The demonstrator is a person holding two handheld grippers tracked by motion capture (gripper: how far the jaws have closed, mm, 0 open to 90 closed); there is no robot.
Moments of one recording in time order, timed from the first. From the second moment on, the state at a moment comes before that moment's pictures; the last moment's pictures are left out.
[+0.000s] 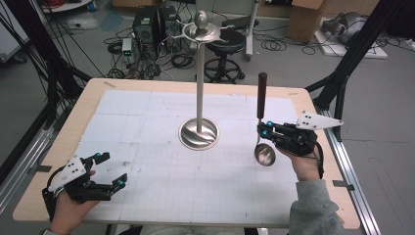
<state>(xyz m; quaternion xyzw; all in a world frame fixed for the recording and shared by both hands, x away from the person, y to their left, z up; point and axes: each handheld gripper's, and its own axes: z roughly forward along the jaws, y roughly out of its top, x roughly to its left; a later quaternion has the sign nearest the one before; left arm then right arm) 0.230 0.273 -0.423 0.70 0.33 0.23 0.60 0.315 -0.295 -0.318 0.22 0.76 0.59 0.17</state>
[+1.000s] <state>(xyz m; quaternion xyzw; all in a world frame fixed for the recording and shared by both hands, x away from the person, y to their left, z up) 0.229 0.275 -0.424 0.69 0.33 0.23 0.60 0.349 -0.263 -0.280 0.24 0.75 0.59 0.16</state>
